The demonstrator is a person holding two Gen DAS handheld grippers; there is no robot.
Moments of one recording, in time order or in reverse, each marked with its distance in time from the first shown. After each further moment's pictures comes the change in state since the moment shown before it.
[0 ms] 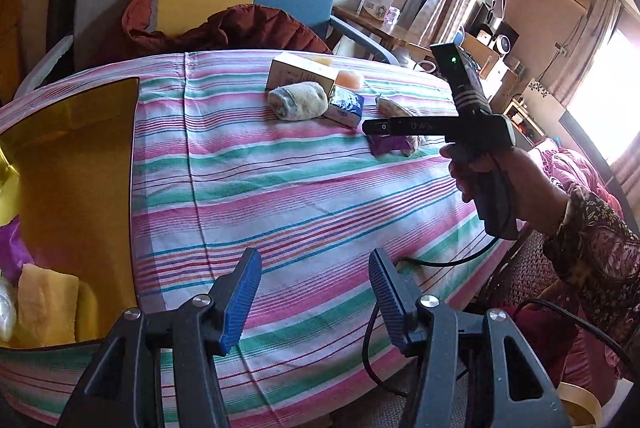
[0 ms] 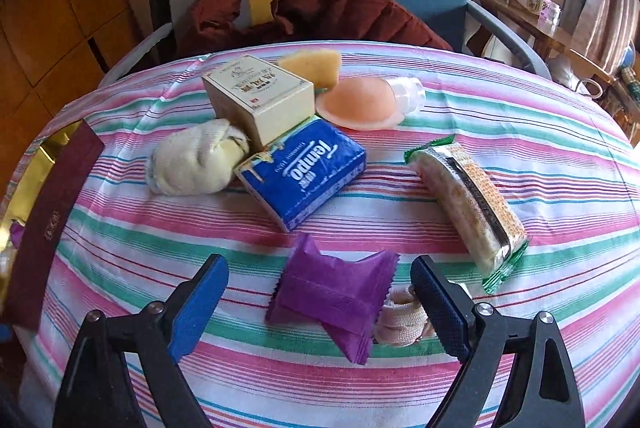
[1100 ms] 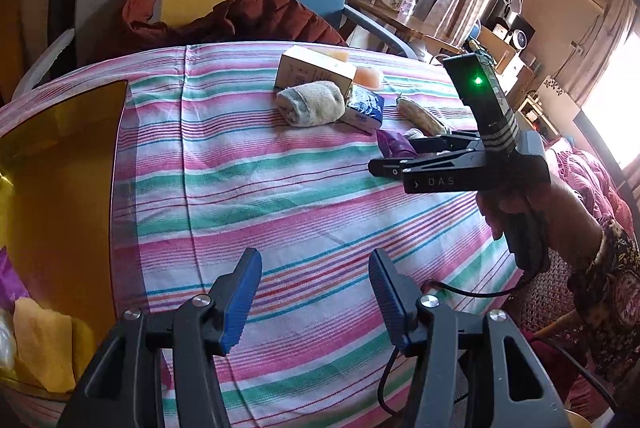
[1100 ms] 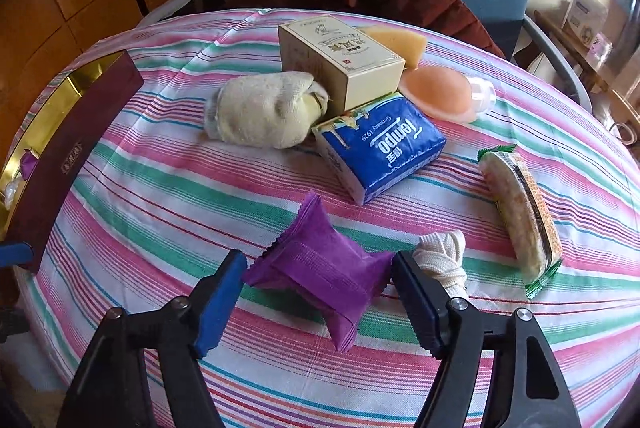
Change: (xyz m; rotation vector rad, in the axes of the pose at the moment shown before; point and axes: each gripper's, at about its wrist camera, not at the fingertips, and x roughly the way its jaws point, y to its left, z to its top) left arm 0.034 0.003 0.035 -0.016 0.043 0.047; right arm 0.018 0.038 -0.009 -0.196 0.120 -0.017
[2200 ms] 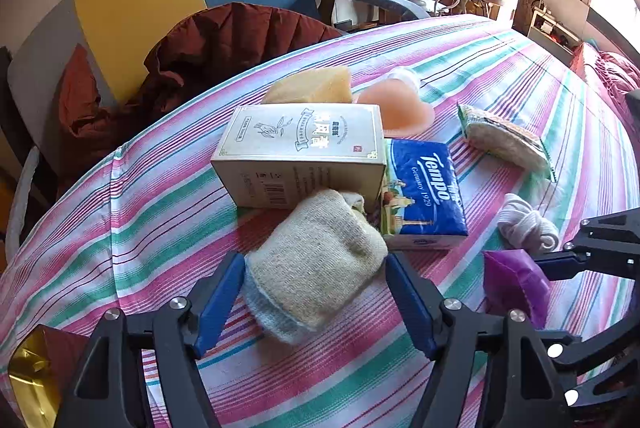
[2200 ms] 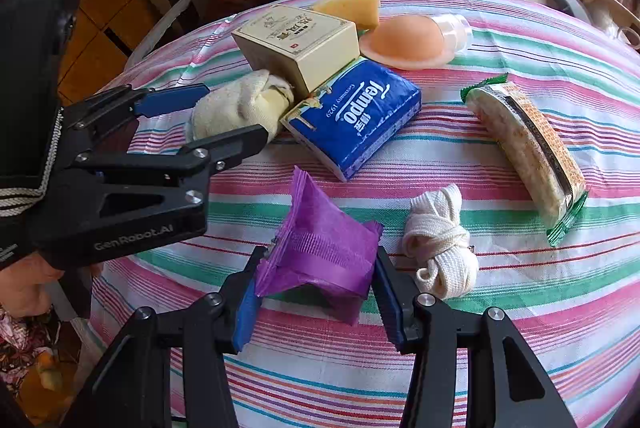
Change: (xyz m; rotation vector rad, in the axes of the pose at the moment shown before) left arm 0.157 -0.036 0.132 0.340 0.065 0.203; right arm -0.005 -0.030 -0.004 0.255 0.052 0.156
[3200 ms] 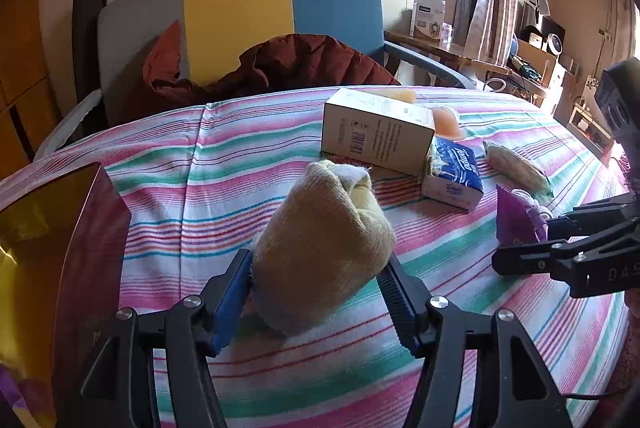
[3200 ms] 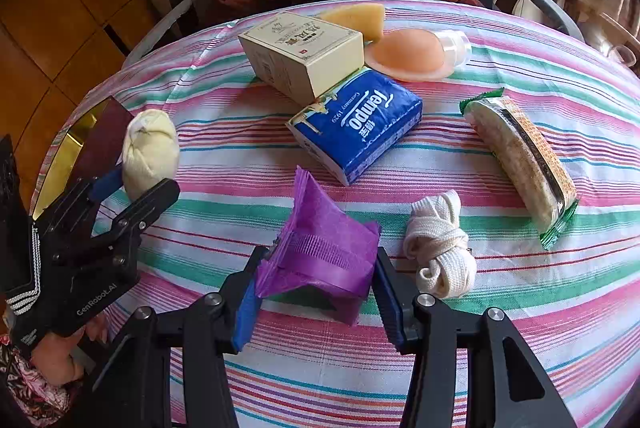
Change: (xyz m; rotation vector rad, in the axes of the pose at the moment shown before) left arm -0.049 0.026 -0.100 -0.295 -0.234 0.071; right arm -0.005 0.008 -0.004 -0.052 -0.055 -0.049
